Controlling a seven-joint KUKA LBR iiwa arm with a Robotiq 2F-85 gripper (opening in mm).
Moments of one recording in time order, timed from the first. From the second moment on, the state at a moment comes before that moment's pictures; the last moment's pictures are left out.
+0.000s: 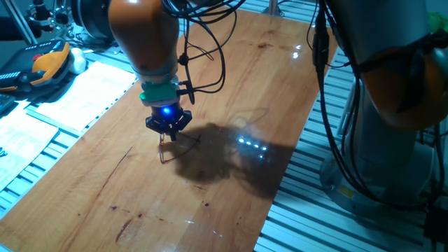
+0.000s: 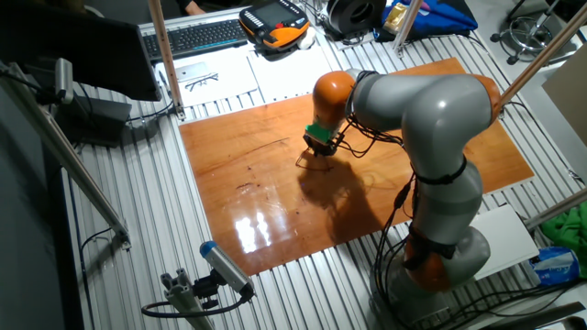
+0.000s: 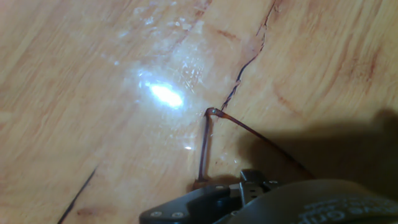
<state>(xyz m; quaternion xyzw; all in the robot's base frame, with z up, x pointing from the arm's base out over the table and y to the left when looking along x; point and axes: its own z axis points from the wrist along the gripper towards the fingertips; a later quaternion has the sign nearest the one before) 0.516 0.102 0.033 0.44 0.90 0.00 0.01</state>
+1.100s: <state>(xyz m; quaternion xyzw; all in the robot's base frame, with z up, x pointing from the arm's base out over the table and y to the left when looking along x) 0.516 0.088 0.021 0.44 0.90 0.01 0.01</state>
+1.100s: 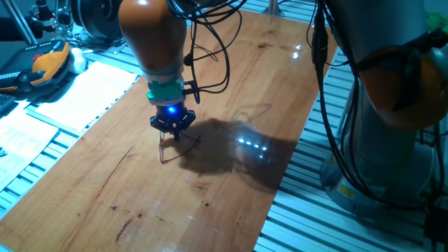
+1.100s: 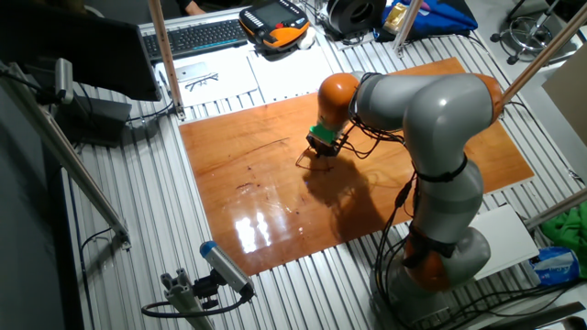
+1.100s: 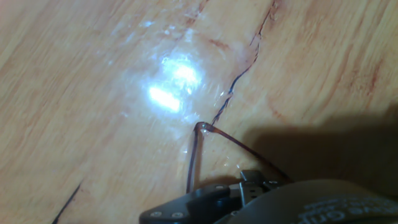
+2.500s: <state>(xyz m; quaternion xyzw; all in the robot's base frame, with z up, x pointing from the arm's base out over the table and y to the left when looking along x) 0.533 0.064 0.030 0.40 0.92 0.00 0.01</state>
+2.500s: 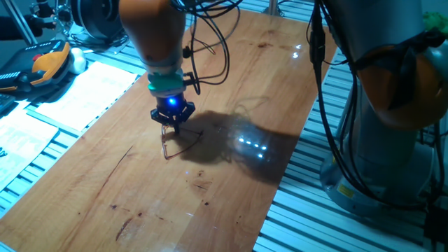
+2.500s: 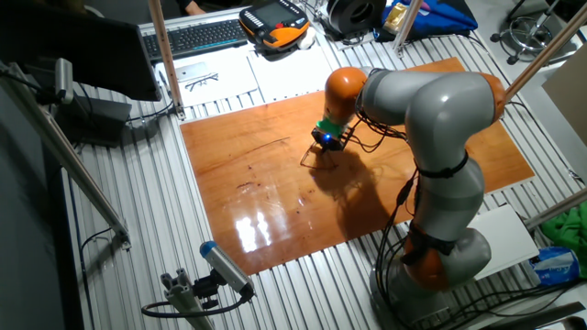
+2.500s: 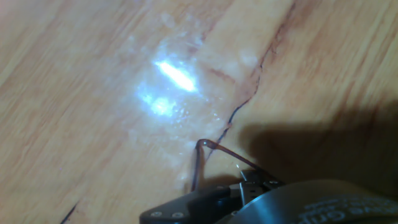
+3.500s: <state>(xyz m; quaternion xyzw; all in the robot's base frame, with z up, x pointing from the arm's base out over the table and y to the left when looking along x) 0.489 0.076 0.038 0.38 0.92 -0.01 0.01</state>
